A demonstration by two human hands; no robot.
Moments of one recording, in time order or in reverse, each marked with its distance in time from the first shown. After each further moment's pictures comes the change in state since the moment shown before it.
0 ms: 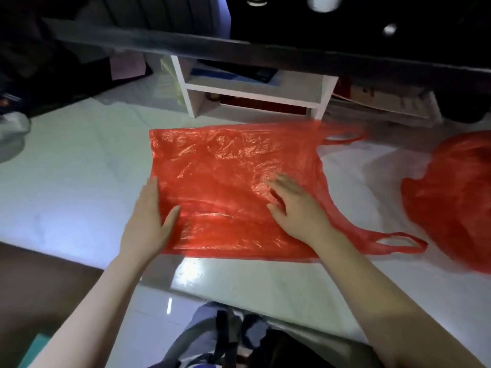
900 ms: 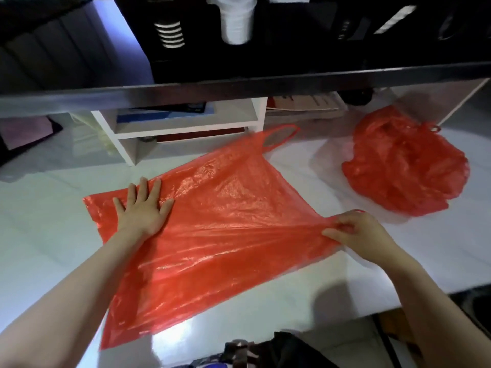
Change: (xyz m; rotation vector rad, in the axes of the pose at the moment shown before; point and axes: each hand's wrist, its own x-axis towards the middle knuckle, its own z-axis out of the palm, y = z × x) left_hand 0.180 -0.011 0.066 0.481 -0.387 0.225; right_hand -0.114 0.033 -0.061 0.184 0.288 0.503
